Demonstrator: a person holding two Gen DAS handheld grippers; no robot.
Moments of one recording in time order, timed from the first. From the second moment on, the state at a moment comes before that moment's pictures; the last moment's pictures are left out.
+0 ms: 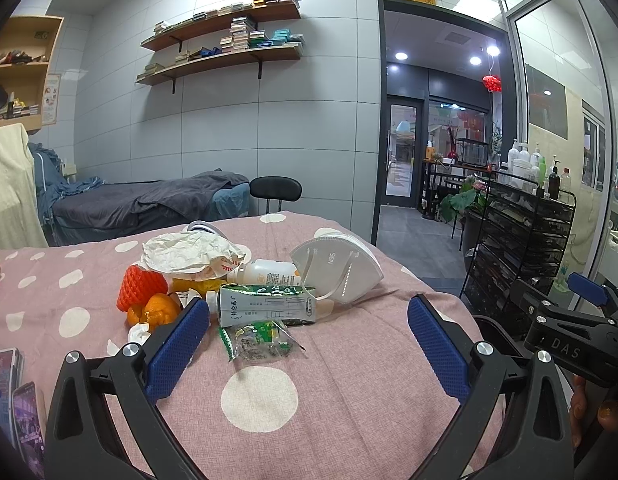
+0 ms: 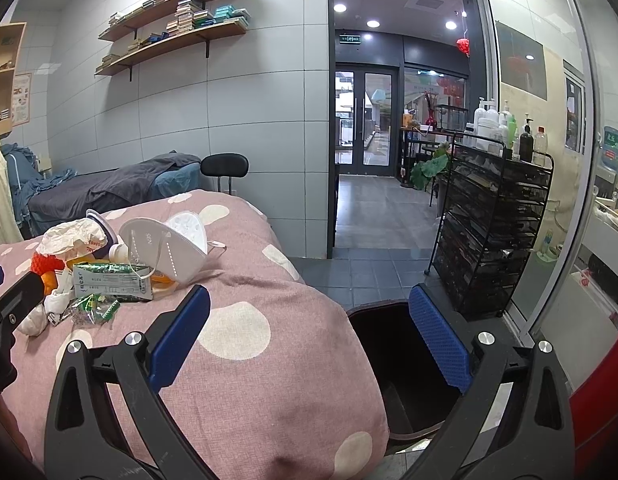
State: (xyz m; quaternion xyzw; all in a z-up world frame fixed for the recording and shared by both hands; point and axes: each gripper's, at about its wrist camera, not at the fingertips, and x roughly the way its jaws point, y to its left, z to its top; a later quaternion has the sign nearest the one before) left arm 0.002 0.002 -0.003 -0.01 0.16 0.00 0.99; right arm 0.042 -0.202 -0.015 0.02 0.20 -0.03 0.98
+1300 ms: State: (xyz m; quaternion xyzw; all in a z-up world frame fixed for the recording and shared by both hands) left arm 0.005 0.005 -0.015 -0.01 0.17 0.00 0.99; right arm 0.047 -0.198 -0.022 0.02 0.21 -0.03 0.98
